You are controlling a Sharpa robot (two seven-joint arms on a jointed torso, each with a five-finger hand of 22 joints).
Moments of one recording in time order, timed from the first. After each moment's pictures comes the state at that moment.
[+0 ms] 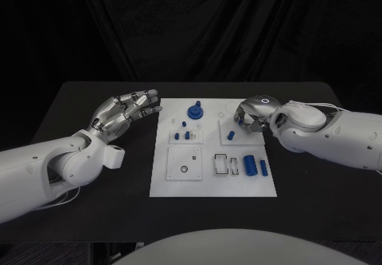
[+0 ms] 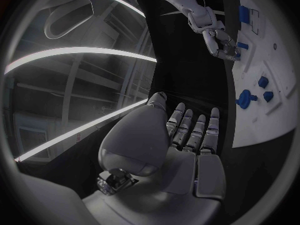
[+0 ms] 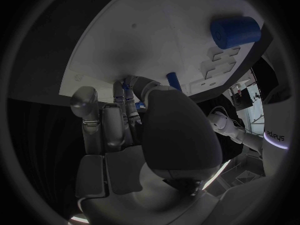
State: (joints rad) left arm 1.22 -0.98 -0.21 1.62 -0.07 -0.02 0.68; left_hand 1.50 0.14 -0.12 0.26 0.50 0.63 0.18 0.07 0.06 0.33 0.17 0.29 0.05 0.21 0.24 0.24 0.04 0.13 0.32 0.29 0.15 0.38; right arm 1.29 -0.88 -0.25 1.45 -1.70 -0.34 -0.15; right_hand 1.46 -0.22 0.49 0.15 0.23 1.02 0.14 0.12 0.29 1.05 0.08 0.29 0.26 1.43 0.01 1.36 1.24 0.11 1.30 0.12 0.98 1.31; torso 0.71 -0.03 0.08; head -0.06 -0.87
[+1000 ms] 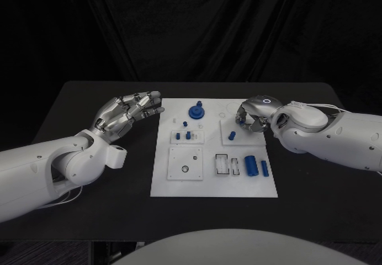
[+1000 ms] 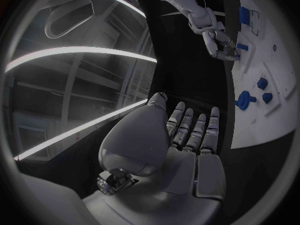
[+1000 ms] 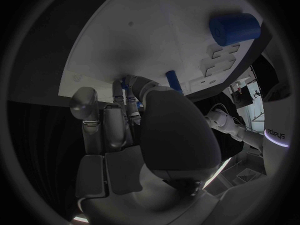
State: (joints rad) left arm 1.22 -0.97 -0.21 1.60 -0.07 -0.01 0.68; left_hand 1.50 0.15 -0.12 0.26 0.52 0.65 0.18 0.07 0.07 0.35 0.18 0.30 0.06 0.22 0.25 0.26 0.05 0.13 0.33 0.29 0.15 0.38; right arm 1.29 -0.88 -0.25 1.45 -1.68 -0.35 -0.14; right_hand 1.50 -0.17 0.48 0.10 0.25 1.11 0.11 0.17 0.35 1.12 0.06 0.29 0.26 1.44 -0.01 1.36 1.25 0.11 1.32 0.10 1.00 1.31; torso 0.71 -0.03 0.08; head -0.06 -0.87
